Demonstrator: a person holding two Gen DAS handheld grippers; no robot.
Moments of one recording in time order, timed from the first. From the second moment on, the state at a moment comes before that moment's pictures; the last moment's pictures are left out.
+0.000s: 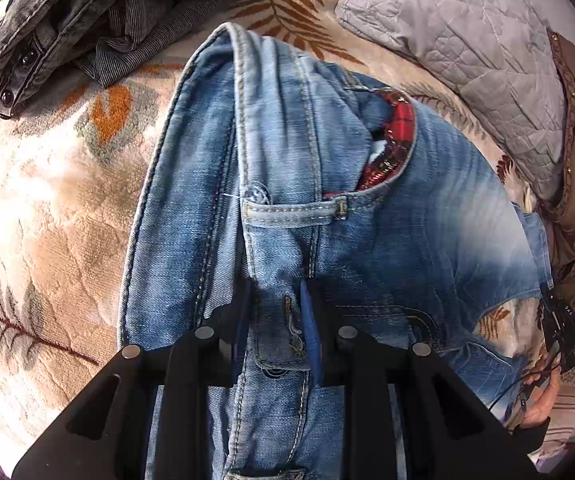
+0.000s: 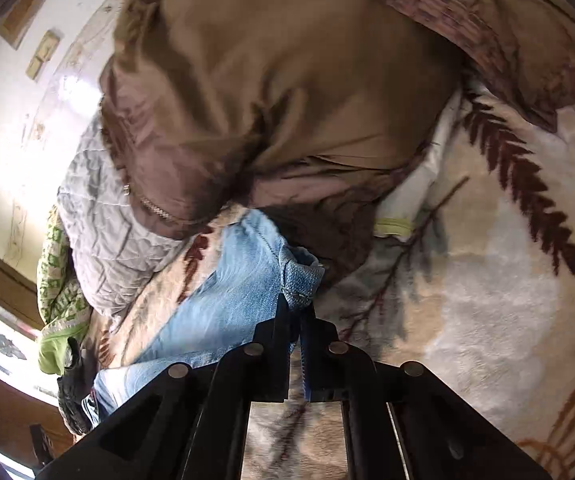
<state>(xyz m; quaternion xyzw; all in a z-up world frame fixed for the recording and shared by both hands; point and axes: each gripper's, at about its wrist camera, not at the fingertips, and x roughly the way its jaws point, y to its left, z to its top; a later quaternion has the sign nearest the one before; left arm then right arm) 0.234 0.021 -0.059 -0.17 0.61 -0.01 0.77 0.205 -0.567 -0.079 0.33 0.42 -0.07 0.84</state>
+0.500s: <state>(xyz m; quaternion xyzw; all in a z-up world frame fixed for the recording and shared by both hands) 0.250 0.065 0.013 -0.18 0.56 -0.02 0.80 0.212 -0.572 -0.015 0.26 0.41 -0.04 0.87</state>
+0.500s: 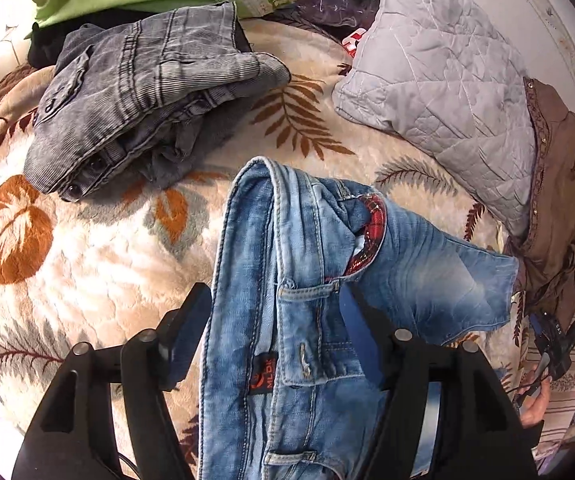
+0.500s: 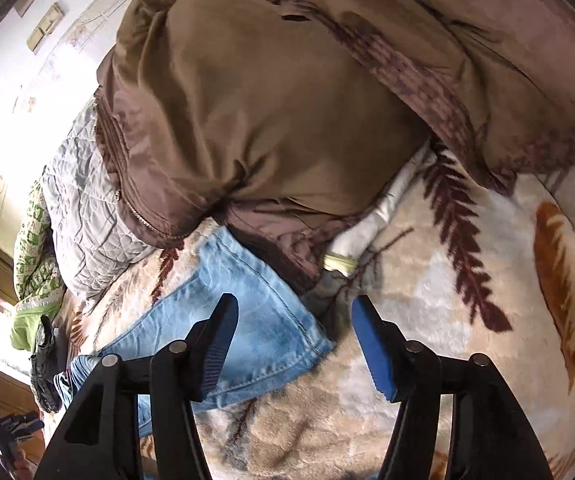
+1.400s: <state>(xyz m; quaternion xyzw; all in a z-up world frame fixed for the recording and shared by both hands) 0.291 0.053 0.024 -0.21 0.53 0.01 0.82 0.264 -0.495 -0.001 0.11 0.39 -0.02 0.92</state>
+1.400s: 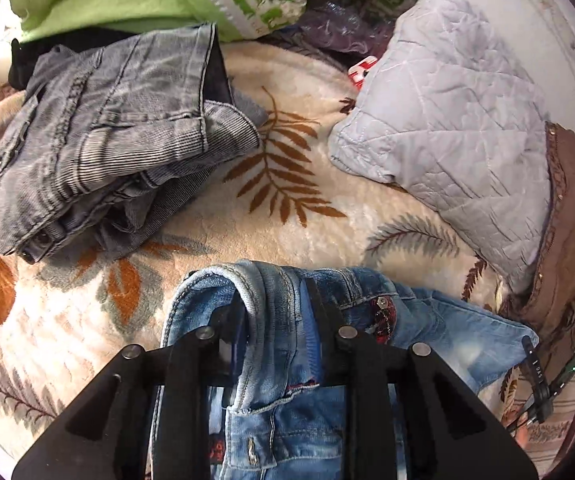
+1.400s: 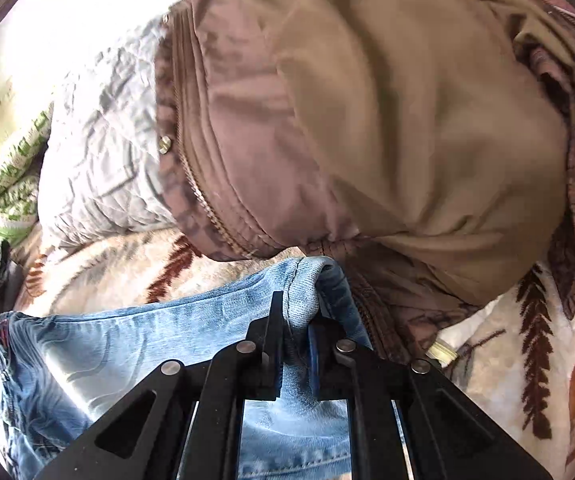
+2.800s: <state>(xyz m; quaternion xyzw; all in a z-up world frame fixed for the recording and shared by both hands) 0.101 0.009 -0.014 -0.22 0.56 -0.08 0.80 0.014 -0.532 -0.055 0.45 0.39 0.01 0.81</state>
